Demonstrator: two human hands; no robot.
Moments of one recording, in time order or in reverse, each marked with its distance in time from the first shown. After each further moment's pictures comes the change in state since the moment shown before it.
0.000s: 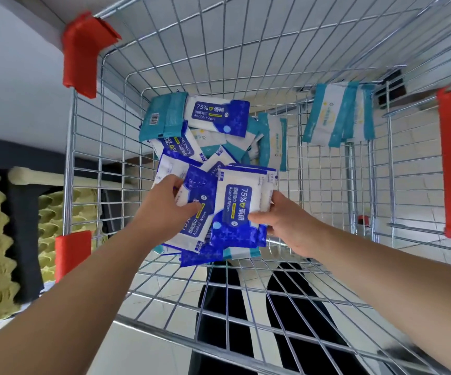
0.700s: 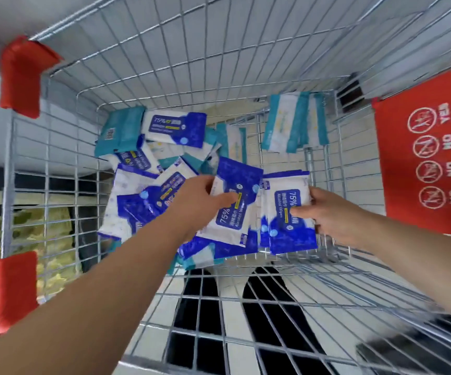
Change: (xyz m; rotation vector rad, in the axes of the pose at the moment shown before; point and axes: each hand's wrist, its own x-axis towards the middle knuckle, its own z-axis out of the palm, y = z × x) left_hand 0.004 0.087 0.077 -0.290 -0.213 0.000; right_hand -0.049 -0.011 -0.126 -0.199 0.164 0.094
